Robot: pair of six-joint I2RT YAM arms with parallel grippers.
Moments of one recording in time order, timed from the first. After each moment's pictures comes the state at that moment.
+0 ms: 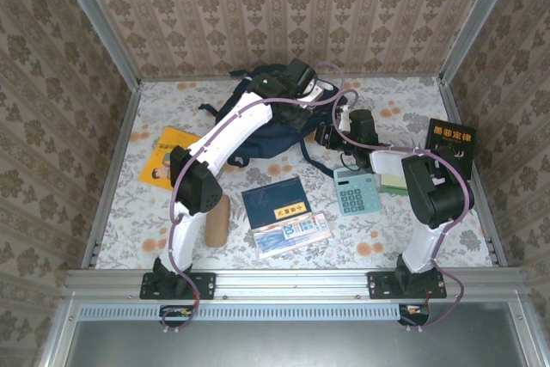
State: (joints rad) left arm -0.77 2.18 2.29 -1.15 -0.06 0.06; right arm 0.24 1.81 0.92 0.37 -0.36 0.50
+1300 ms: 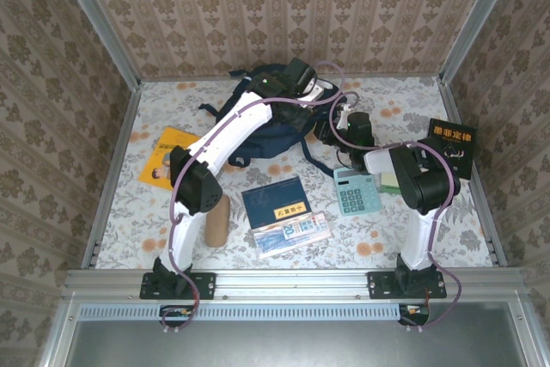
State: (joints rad) left arm -0.77 2.18 2.30 -1.15 -0.05 0.06; right arm 0.24 1.95 0.92 0.65 -0.31 0.55
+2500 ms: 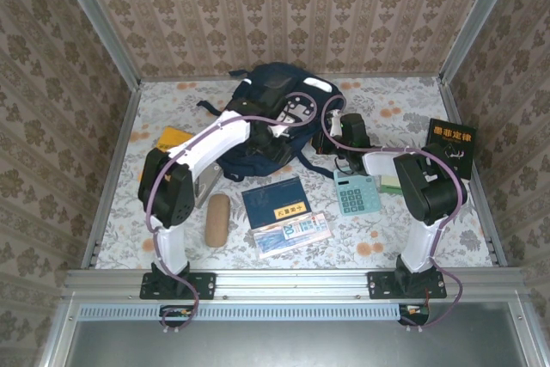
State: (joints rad) left arm -0.69 1.91 1.67 -1.01 0.05 0.02; right arm 0.29 1.85 0.92 0.37 -0.33 0.44
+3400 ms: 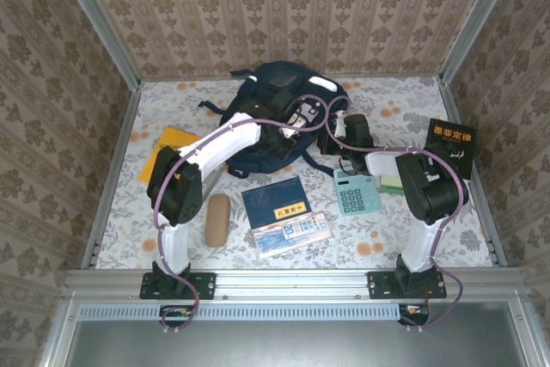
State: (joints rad) left arm -0.74 1.98 1.74 -0.96 0.00 0.01; right arm 0.28 1.84 0.89 0.36 -0.29 0.42
